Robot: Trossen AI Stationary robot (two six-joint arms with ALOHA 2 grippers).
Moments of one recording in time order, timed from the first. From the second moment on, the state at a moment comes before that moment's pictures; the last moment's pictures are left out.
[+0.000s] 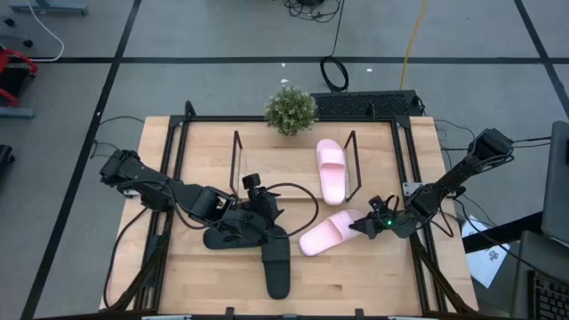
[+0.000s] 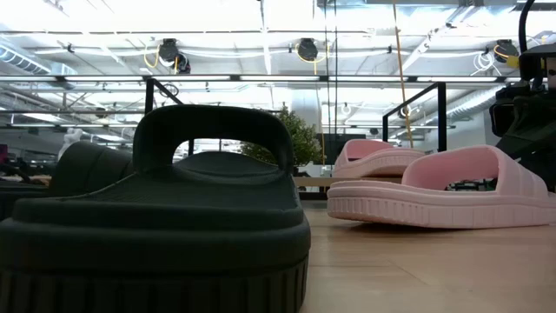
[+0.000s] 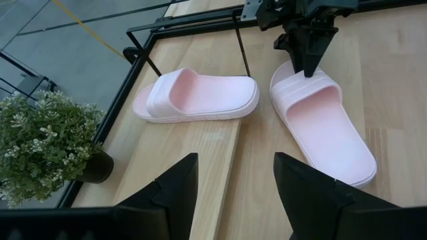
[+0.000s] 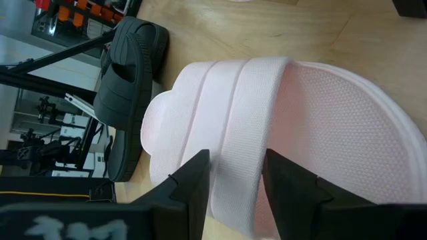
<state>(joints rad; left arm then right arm) -0.40 1.63 1.53 -0.72 -0.67 -0.25 0.71 1.02 0.03 0.38 0.57 1.50</state>
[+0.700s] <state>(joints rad) -0.40 1.63 1.53 -0.72 -0.67 -0.25 0.71 1.02 0.03 0.38 0.57 1.51</state>
